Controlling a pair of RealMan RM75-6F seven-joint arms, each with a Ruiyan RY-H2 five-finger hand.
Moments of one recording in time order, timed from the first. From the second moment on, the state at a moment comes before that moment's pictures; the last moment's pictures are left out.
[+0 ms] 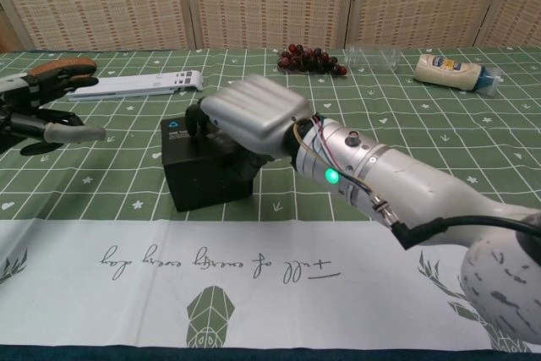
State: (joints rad) left arm -0.44 -1.44 -0.22 -1.52 1.29 1.01 -0.77; right arm 1.00 -1.92 0.13 -1.22 -1.28 1.04 -0.54
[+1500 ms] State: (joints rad) left arm -0.29 -1.25 -0.14 -1.67 1.28 1.38 0.17; right arm 0.43 -1.15 -0.04 -1.73 -1.42 1.37 -0.16
